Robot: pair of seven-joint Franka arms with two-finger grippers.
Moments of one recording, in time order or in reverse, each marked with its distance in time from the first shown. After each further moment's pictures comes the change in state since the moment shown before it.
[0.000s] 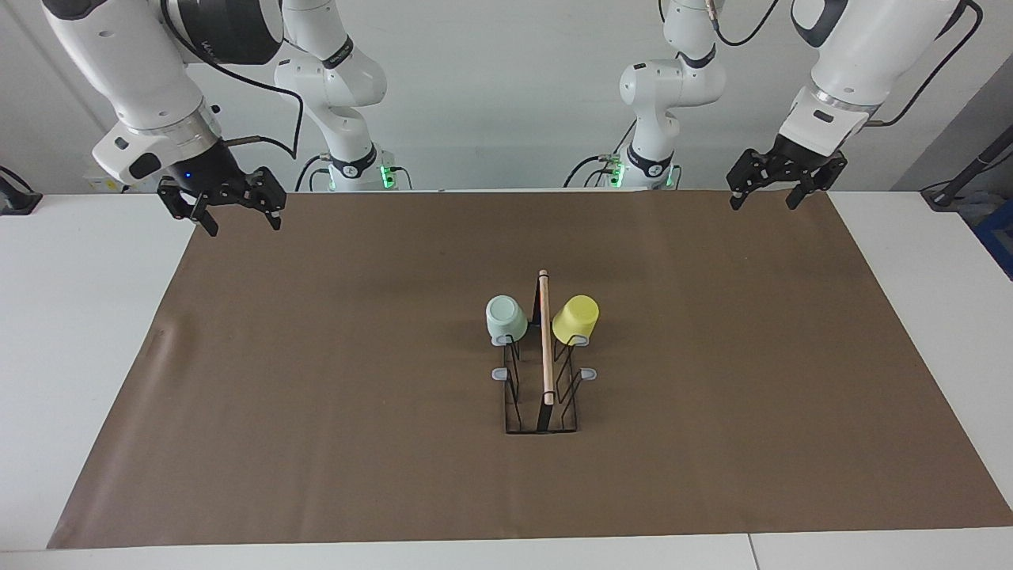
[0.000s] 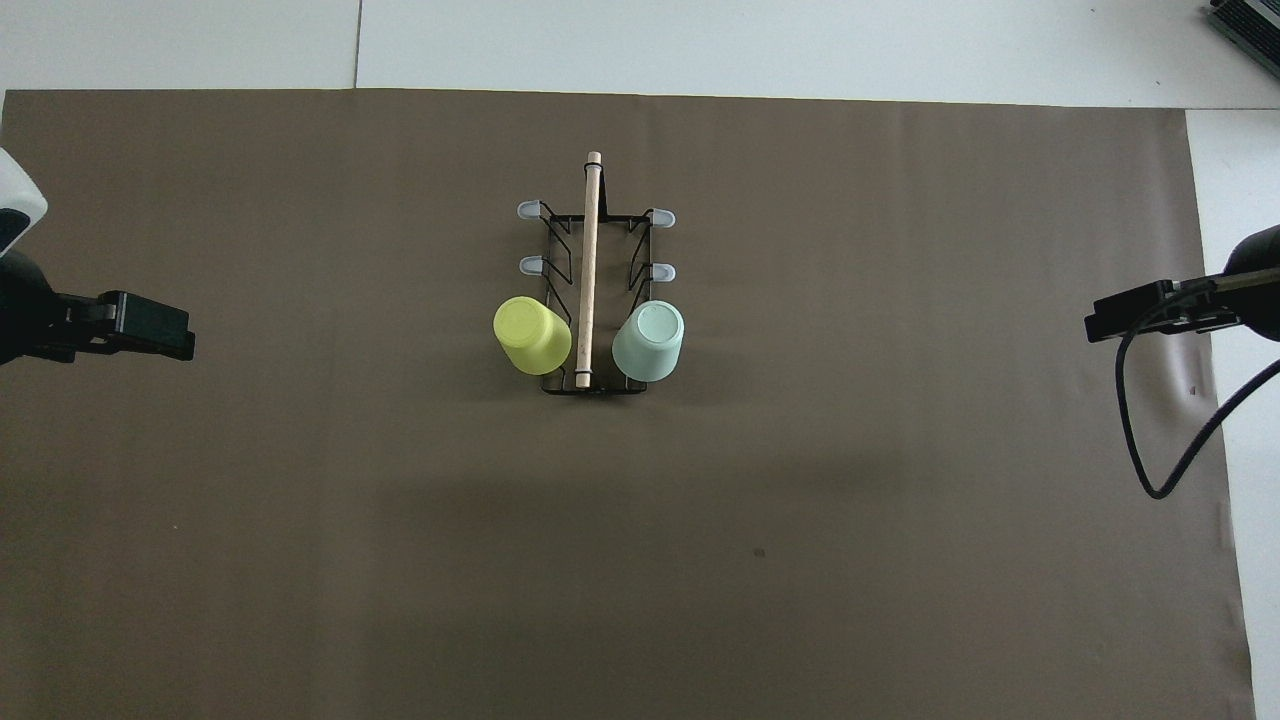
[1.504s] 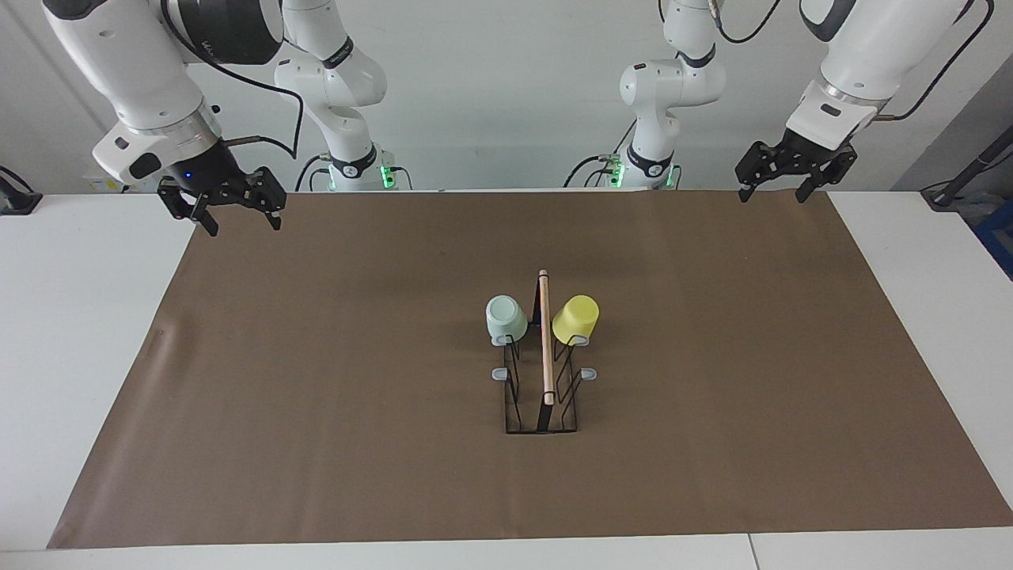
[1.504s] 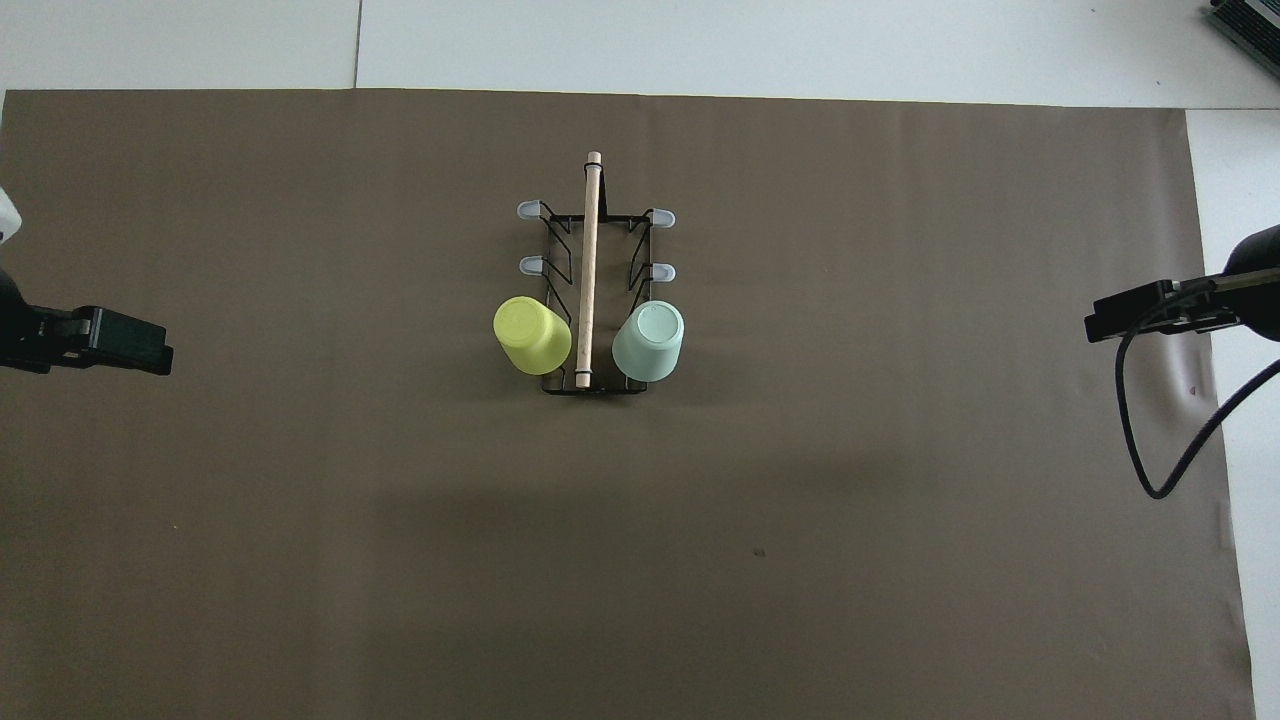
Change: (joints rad) left arm 0.011 -0.010 0.003 0.003 -0.008 -0.027 0.023; right arm 0.000 0.000 0.000 0.000 0.000 0.000 0.000
